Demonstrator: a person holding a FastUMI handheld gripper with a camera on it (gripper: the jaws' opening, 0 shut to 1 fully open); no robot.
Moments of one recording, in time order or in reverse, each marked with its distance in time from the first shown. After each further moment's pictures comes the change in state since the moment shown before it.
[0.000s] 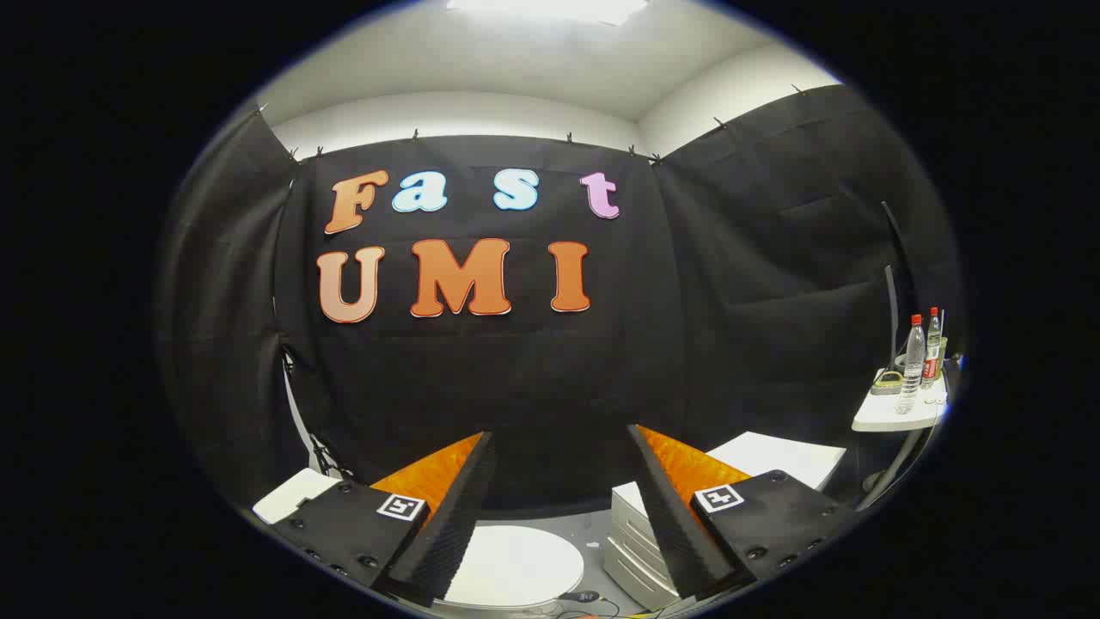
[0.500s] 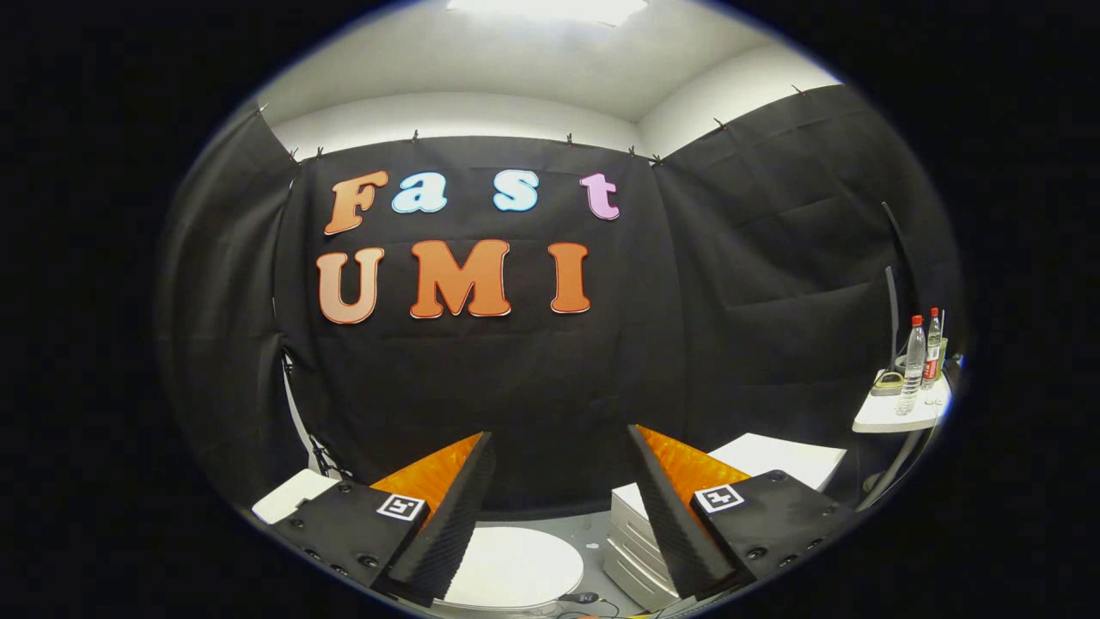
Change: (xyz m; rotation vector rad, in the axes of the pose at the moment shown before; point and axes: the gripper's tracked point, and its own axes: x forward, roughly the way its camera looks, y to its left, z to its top) arm 0.003 0.001 0.000 0.000 -0.003 0.003
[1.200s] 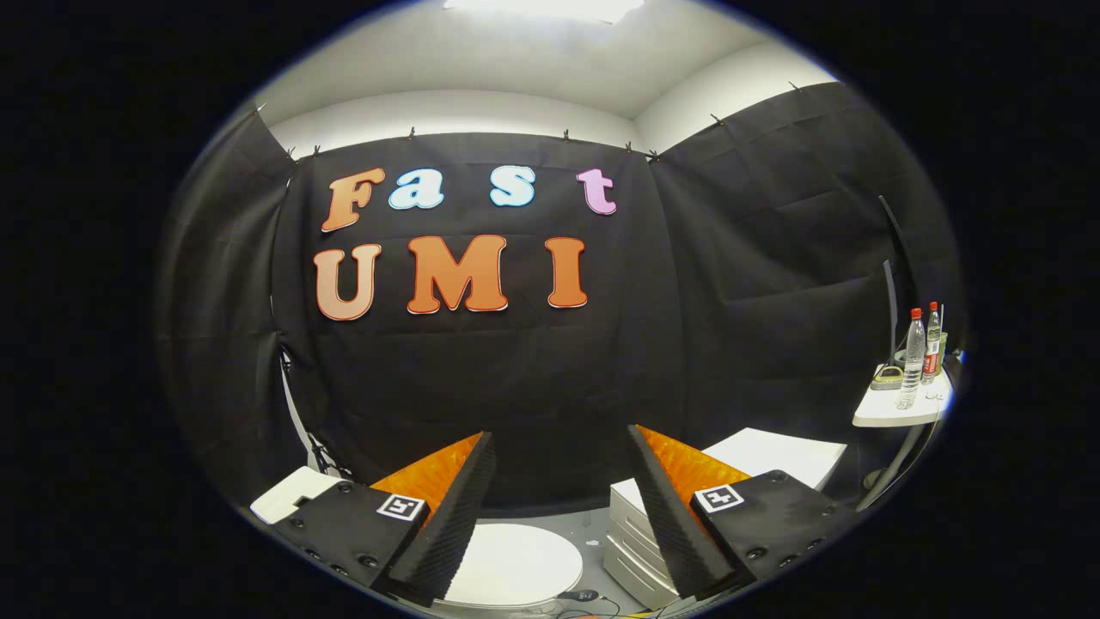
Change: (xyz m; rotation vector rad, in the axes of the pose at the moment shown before) arm 0.001 -0.006 -0.015 0.007 0.011 -0.008
